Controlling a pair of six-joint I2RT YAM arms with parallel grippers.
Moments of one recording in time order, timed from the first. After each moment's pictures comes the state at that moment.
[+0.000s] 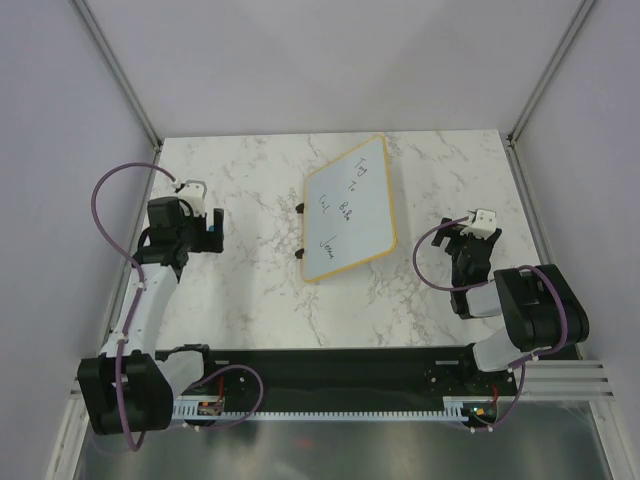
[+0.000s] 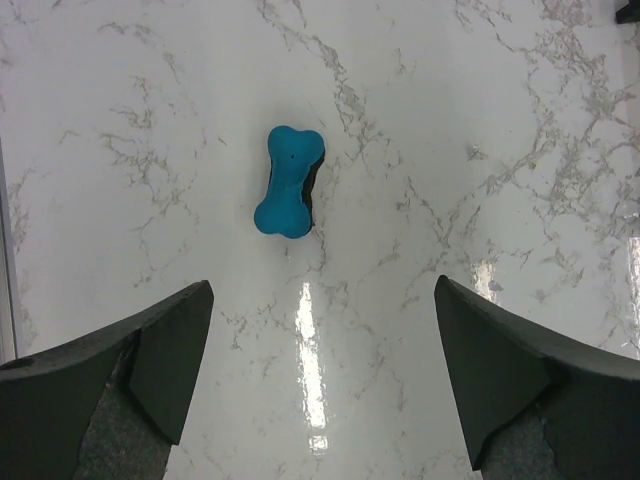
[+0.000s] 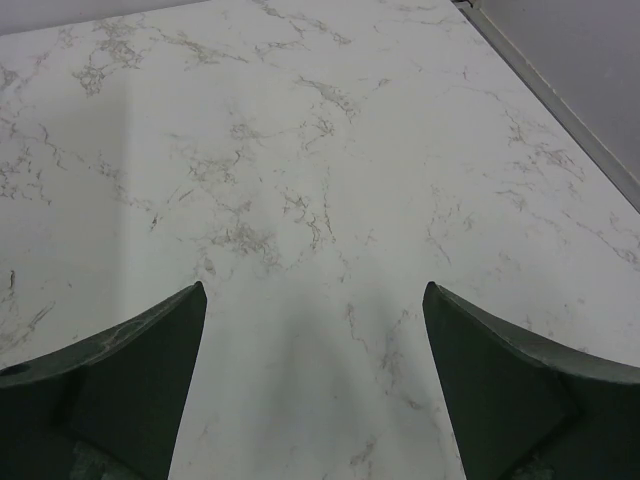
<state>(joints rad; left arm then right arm) 0.09 1.08 0.79 -0.37 0.10 0.18 0.09 1.54 0.22 1.21 0.31 0.08</state>
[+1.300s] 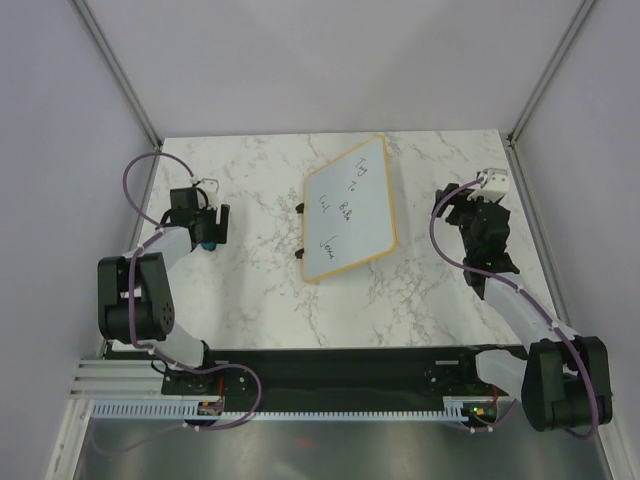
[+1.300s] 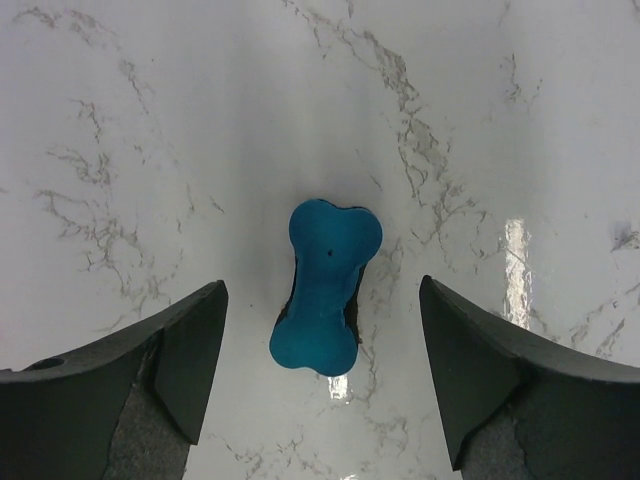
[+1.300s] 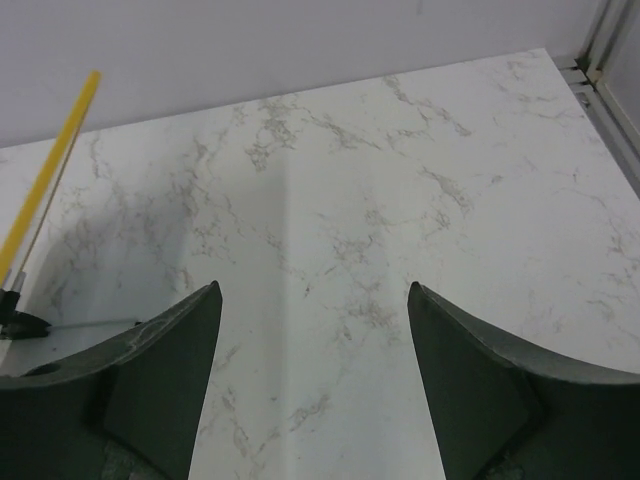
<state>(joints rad) 0.09 1.57 0.84 -0.08 0.04 0.22 0.09 1.13 0.54 0.50 0.12 0.17</state>
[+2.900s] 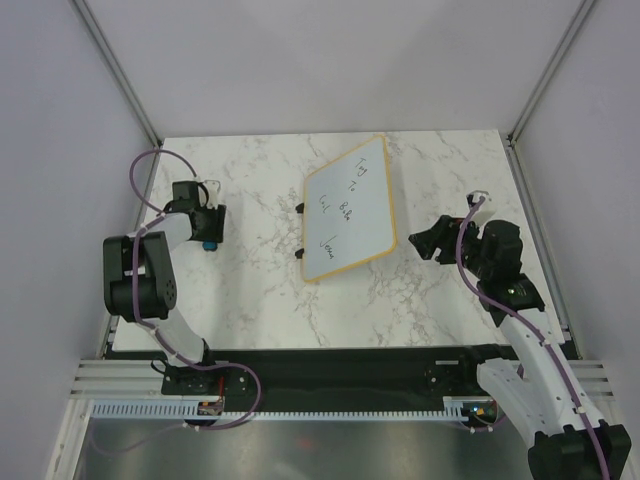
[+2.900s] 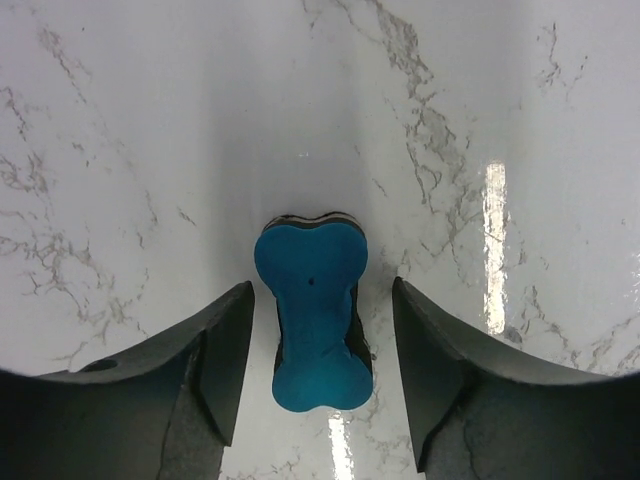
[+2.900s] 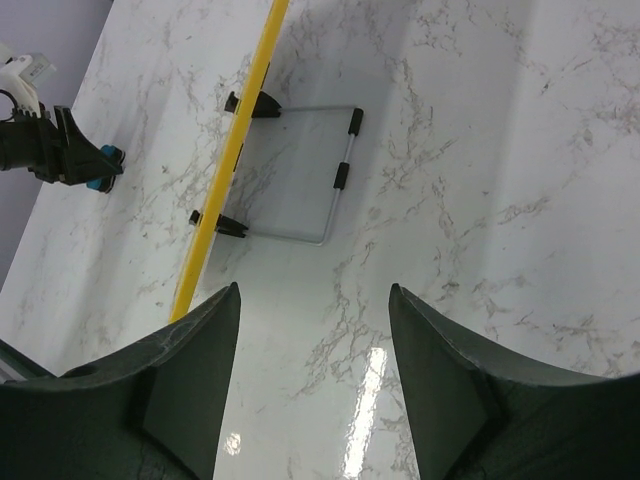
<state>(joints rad) 0.11 1.74 0.99 -0.22 0.07 0.22 0.14 0.75 0.62 -0.21 -0.35 0.42</state>
